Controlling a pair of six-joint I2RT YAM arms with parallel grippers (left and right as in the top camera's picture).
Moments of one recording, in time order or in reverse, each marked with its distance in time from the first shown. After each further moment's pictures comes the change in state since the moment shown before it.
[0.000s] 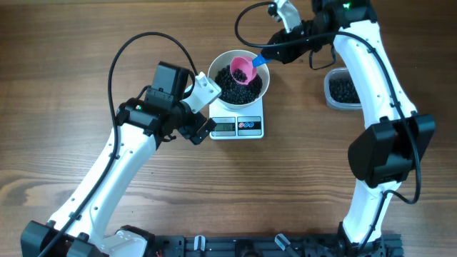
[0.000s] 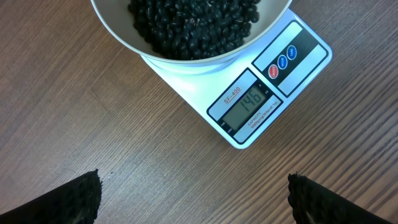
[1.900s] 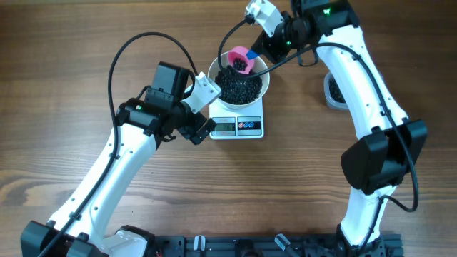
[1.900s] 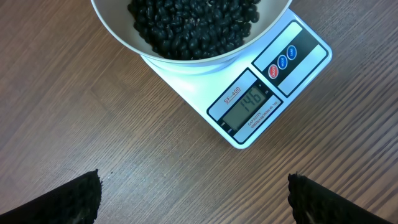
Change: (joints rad) left arm 0.000 0.000 0.000 0.000 0.000 0.000; right arm 0.106 -0.033 0.000 0.108 0.222 -0.249
